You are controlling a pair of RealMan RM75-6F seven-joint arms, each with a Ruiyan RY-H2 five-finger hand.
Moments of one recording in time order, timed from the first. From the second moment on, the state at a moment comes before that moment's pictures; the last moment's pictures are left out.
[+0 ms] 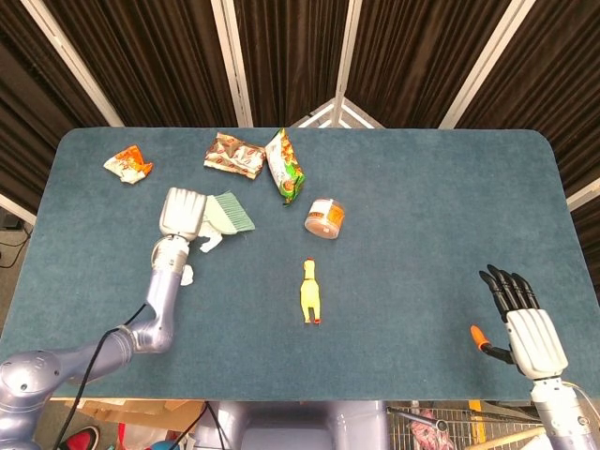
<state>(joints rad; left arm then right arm) -0.95 -1.78 -0.21 -0.99 0.79 1.06 0.89 0.13 -1.14 0.02 -1.63 -1.60 1.47 0.15</state>
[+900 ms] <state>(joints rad) -0.59 -1.07 0.02 -1.88 1.02 1.32 0.75 0.13 -1.15 0.01 -1.63 -1.62 1.47 0.12</state>
